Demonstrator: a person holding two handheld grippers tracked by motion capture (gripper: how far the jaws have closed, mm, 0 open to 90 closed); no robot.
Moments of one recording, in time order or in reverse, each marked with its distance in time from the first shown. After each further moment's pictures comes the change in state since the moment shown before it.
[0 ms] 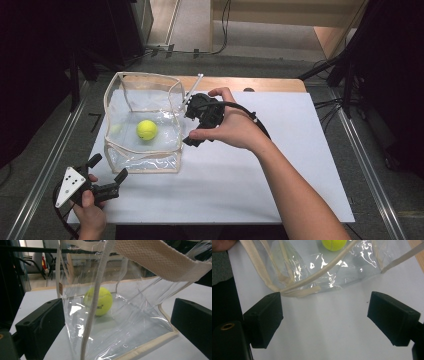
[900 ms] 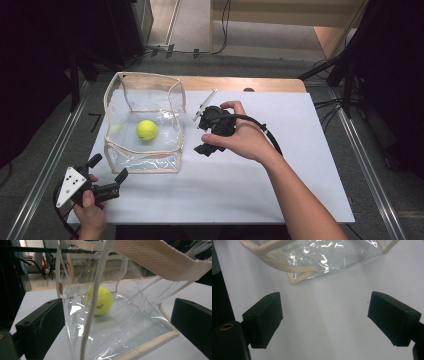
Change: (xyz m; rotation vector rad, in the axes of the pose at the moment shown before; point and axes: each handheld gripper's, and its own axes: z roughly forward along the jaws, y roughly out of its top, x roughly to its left) left arm -0.001 0.000 0.000 0.003 0.002 0.006; right arm 0.000 -0.040 0.018 -0.006 -0.022 0.050
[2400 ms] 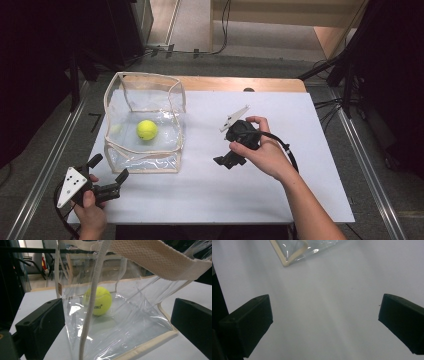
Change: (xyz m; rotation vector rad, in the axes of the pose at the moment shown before) left arm -0.001 0.000 0.000 0.001 -0.003 0.008; right arm -0.008 -0.073 0.006 -0.081 0.000 0.116
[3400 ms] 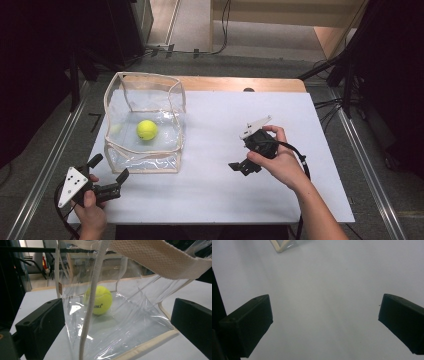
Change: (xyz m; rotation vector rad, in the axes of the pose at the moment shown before) left arm -0.001 0.000 0.001 0.007 0.007 0.007; right arm -0.012 -0.051 -0.004 -0.059 0.007 0.058
